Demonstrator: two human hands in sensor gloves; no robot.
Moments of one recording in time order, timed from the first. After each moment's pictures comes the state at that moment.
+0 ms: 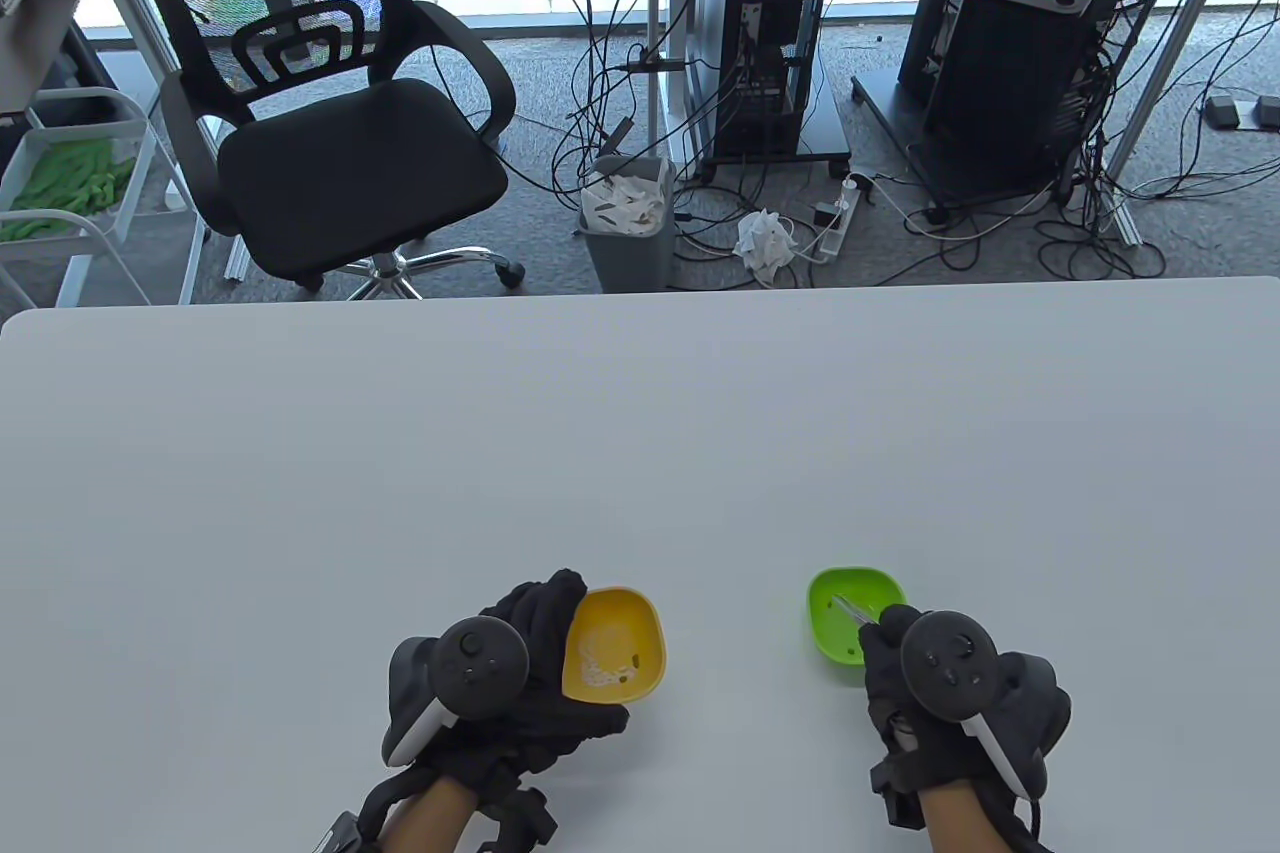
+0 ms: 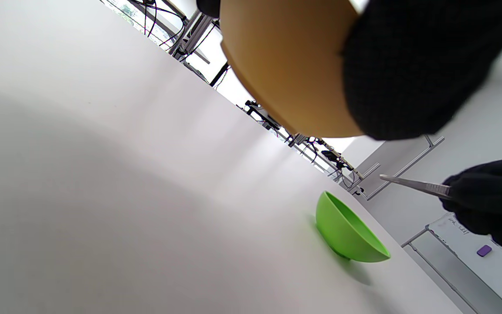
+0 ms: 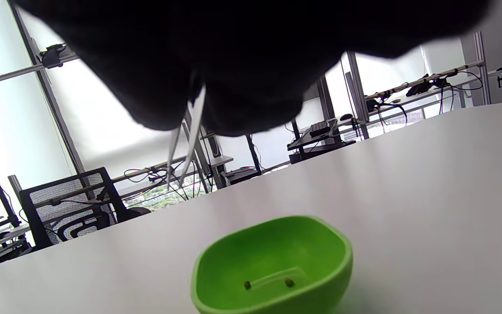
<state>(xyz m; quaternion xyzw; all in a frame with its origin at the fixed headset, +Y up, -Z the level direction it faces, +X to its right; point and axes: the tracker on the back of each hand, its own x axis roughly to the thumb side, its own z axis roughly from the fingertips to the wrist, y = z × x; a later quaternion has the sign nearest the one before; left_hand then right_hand) -0.161 -0.724 -0.247 -0.09 -0.15 0.32 0.93 0.182 -0.658 -0.224 -0.06 -0.10 0.98 0.18</state>
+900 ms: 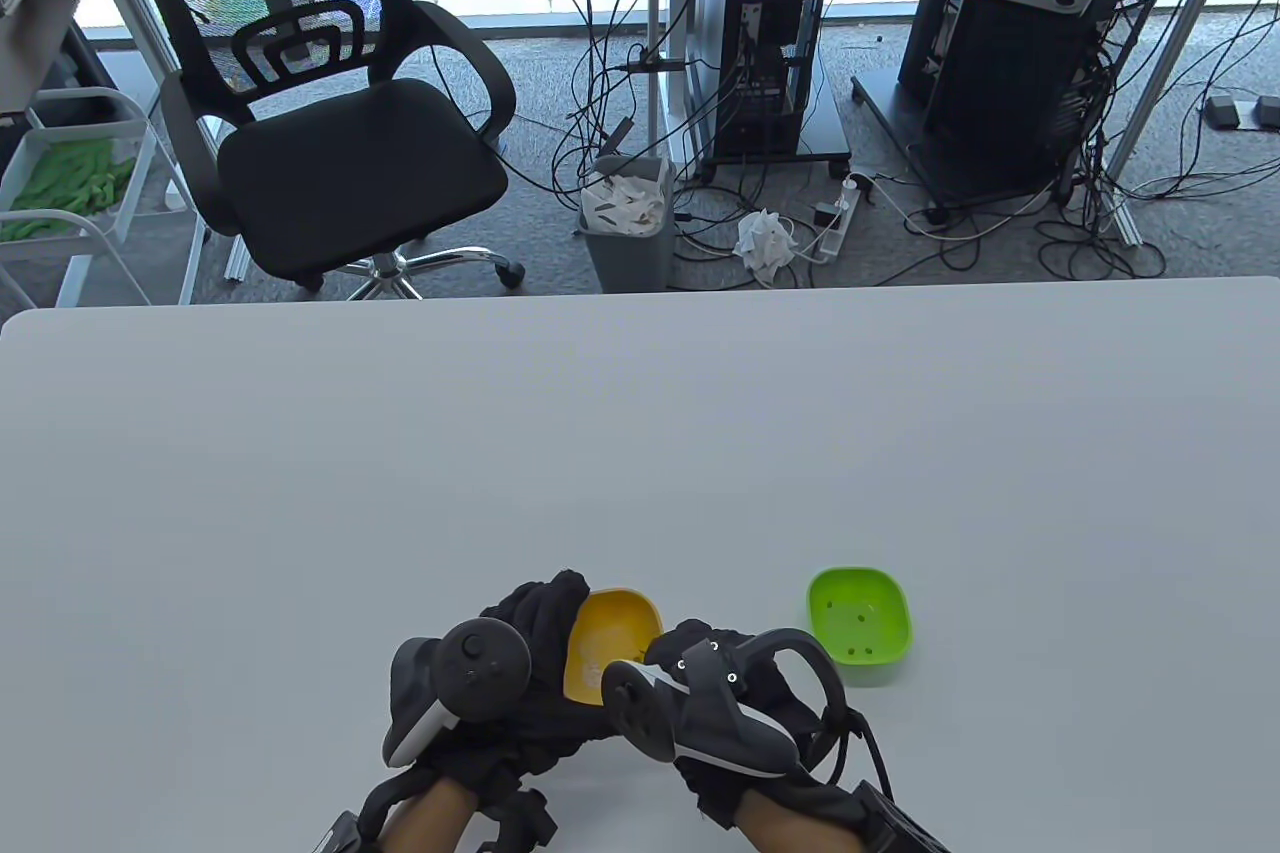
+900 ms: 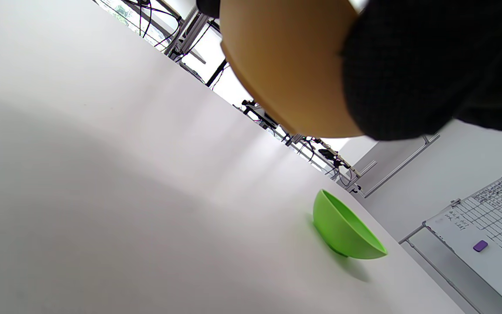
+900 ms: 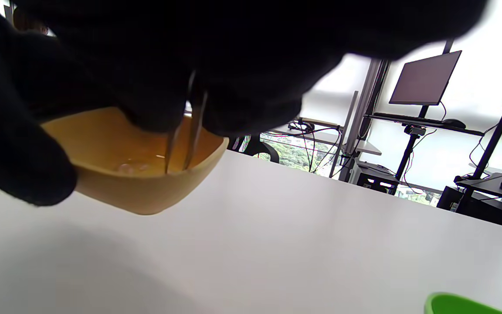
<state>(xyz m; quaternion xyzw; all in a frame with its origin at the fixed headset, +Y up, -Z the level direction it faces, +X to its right) -0.161 -0.724 -0.247 -0.09 -0.16 0.31 0.93 0.014 -0.637 -0.217 0.20 -0.01 0.98 -0.06</state>
